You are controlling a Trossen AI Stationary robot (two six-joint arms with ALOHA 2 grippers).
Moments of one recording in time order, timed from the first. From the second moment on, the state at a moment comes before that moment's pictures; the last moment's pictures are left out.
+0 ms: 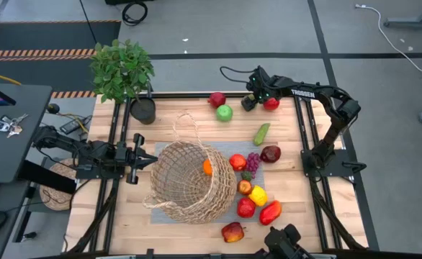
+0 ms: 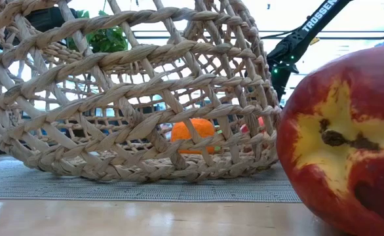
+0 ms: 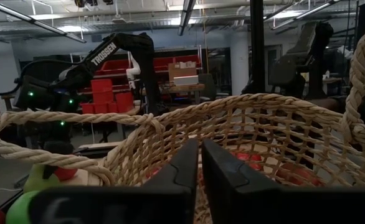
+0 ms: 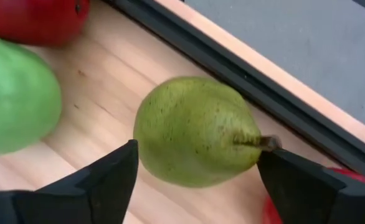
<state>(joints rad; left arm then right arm) -0.33 0.18 0.01 0.39 -0.27 0.12 -0.82 1.70 1.11 -0.48 0.03 0.14</state>
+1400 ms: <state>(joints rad) -0.33 0.18 0.01 0.39 -0.27 0.12 -0.82 1.70 1.11 -0.54 -0.13 0.10</state>
